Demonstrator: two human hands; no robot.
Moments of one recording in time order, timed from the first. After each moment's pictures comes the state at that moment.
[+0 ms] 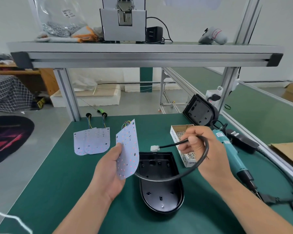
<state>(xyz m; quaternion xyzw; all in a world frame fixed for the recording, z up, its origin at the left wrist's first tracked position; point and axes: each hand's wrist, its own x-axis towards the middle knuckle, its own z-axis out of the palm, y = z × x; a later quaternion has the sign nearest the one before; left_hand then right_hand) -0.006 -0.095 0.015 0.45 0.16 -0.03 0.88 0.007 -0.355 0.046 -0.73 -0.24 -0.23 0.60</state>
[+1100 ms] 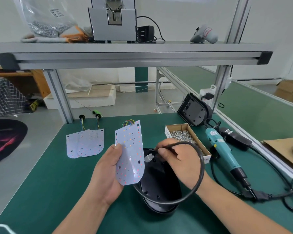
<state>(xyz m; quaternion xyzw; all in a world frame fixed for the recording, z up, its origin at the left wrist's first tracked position) -0.011 -0.106 0.013 0.43 0.05 -0.03 0.90 0.017 -0.330 0.027 -0.83 -0.22 -0.13 0.51</state>
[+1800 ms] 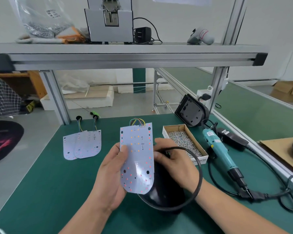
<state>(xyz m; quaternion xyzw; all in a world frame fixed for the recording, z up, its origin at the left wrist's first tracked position) -0.029 -0.126 0.026 0.46 -0.02 -0.01 0.89 0.024 -0.326 0.019 -0.79 -0.22 -0.07 0.57</state>
